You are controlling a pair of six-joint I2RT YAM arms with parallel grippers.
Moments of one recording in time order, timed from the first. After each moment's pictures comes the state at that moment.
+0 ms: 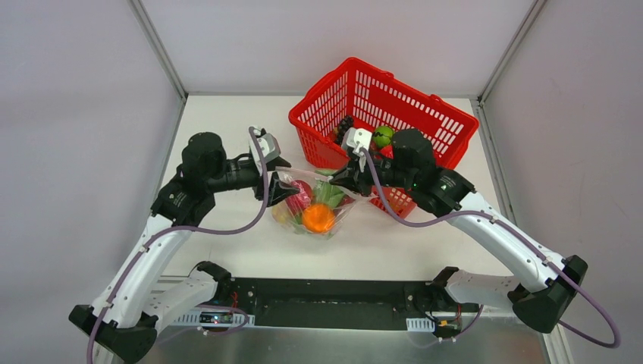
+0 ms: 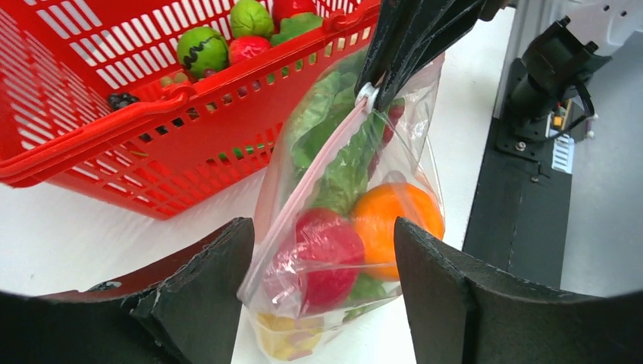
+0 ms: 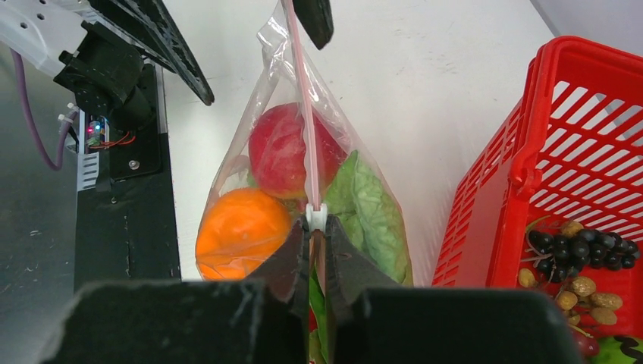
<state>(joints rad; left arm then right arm) -0.45 0.86 1.05 -0.46 0.68 0.18 0.79 1.14 1.17 -0.38 -0.50 -0.24</state>
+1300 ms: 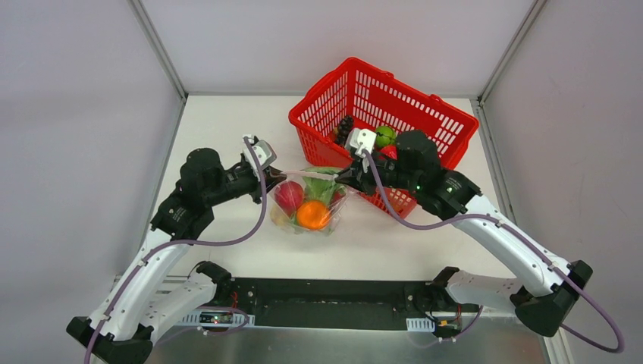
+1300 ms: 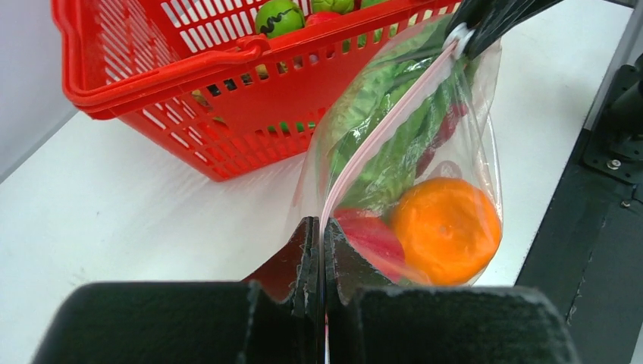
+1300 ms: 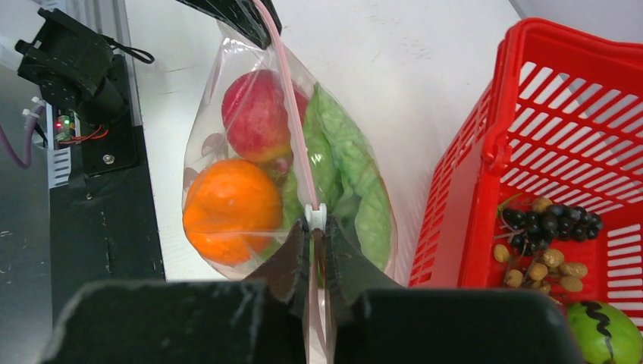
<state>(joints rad) -0.46 0.78 0.95 -0.42 0.44 0.20 0.79 1.12 1.19 -0.43 -0.44 -0.26</state>
